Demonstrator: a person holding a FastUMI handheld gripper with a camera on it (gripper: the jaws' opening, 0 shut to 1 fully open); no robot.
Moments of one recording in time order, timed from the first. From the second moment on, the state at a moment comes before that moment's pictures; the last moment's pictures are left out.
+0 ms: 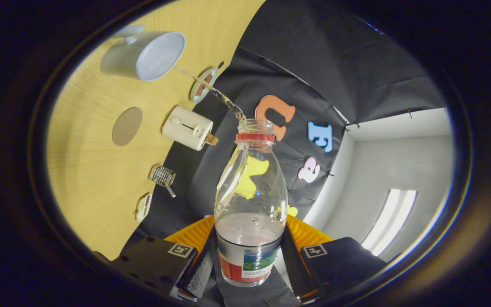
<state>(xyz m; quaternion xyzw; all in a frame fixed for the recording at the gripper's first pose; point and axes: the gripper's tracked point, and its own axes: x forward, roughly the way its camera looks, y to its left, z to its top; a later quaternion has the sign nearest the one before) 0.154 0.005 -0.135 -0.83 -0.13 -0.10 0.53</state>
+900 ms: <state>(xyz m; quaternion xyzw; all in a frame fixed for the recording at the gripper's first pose) 0.147 0.032 -0.114 -0.86 -0.18 -0.10 0.46</state>
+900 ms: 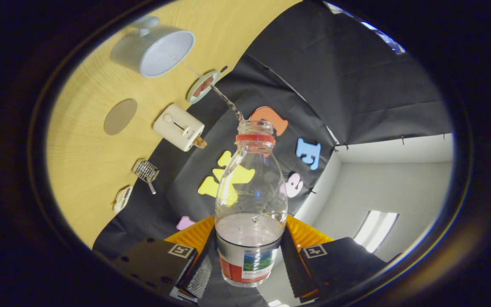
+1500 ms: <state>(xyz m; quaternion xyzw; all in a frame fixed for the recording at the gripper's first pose) 0.150 0.041 -0.106 -0.86 -0.18 -0.10 0.46</state>
